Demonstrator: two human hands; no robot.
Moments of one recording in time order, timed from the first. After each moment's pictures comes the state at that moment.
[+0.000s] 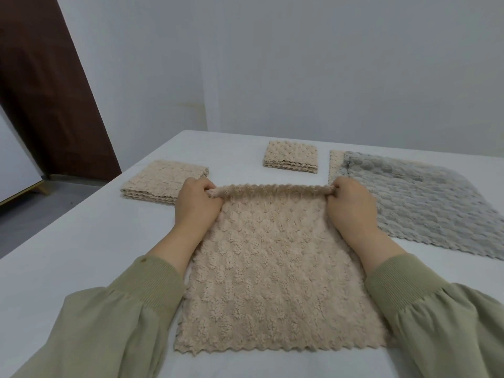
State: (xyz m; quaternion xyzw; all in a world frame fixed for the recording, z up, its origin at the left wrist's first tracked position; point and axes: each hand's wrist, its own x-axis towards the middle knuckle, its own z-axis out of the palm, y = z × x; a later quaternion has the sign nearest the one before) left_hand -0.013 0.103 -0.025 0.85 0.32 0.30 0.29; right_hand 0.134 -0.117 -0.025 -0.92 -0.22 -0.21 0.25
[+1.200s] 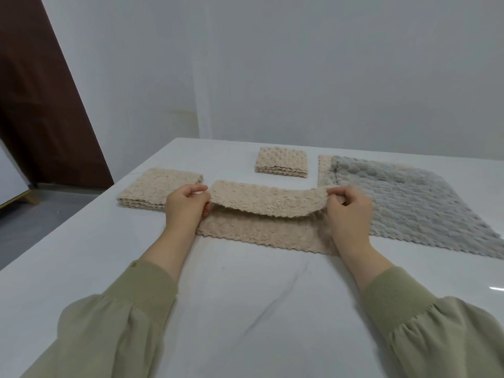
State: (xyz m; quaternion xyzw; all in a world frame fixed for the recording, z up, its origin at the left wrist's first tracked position) left_hand -0.026 0.098 -0.009 0.64 0.33 0.34 0.60; right_hand 0.096 -0.128 -0.022 -0.77 -0.12 -0.18 0.60
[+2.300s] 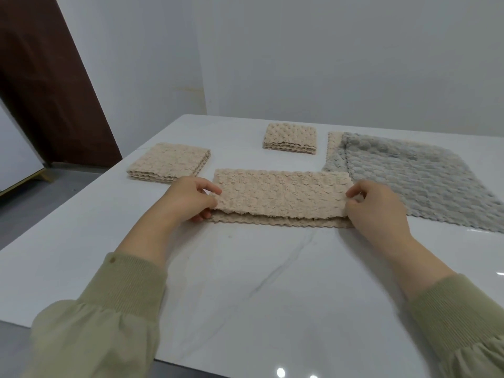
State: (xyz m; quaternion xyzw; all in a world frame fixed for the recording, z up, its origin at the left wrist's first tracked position) left_hand -0.074 0.091 0.003 0.83 0.30 0.11 0.47; right_hand 0.066 -0.175 -0.010 -0.92 -0.17 -0.13 0.33
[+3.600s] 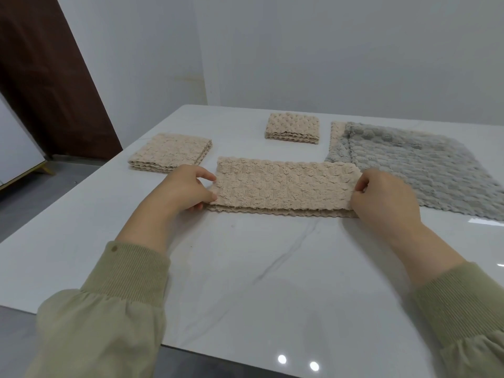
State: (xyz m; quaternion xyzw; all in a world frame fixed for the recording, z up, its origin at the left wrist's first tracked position) left_hand -0.079 0.097 0.007 0.87 0.30 0.07 0.38; right_hand 0.071 -0.179 -0.012 -0.94 -0.20 -0.15 0.22
